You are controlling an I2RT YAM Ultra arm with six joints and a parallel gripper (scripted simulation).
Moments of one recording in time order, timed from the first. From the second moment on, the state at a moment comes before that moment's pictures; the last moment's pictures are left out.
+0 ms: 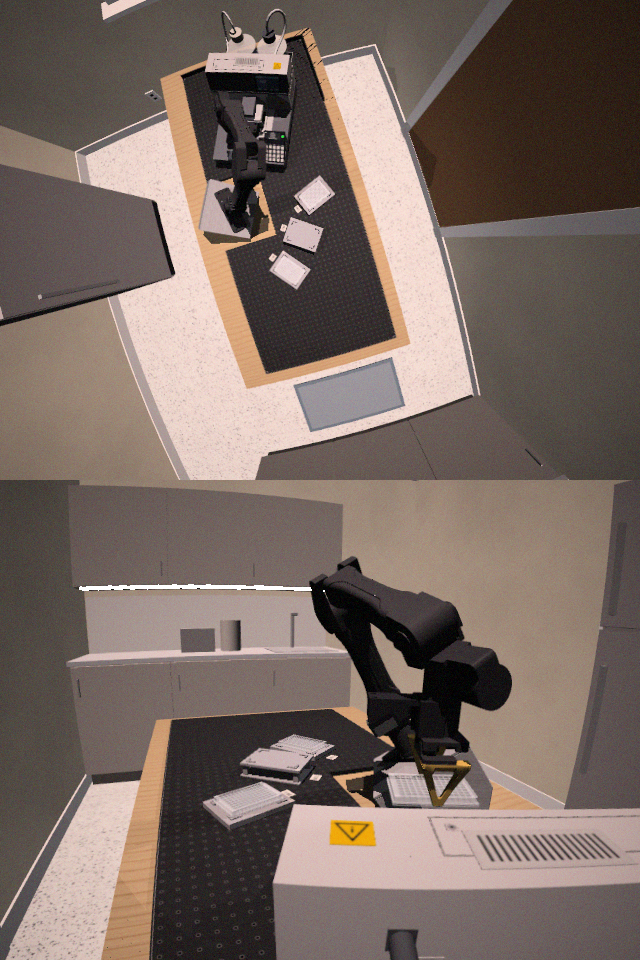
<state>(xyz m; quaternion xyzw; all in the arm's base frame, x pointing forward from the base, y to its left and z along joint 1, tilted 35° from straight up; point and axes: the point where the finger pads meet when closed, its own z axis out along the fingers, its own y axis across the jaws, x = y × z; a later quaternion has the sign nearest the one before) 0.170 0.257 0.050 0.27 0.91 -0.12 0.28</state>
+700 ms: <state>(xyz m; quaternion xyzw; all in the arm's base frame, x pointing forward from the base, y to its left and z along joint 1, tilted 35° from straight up) 0.185 0.246 0.024 0.28 0.91 -0.12 0.28</state>
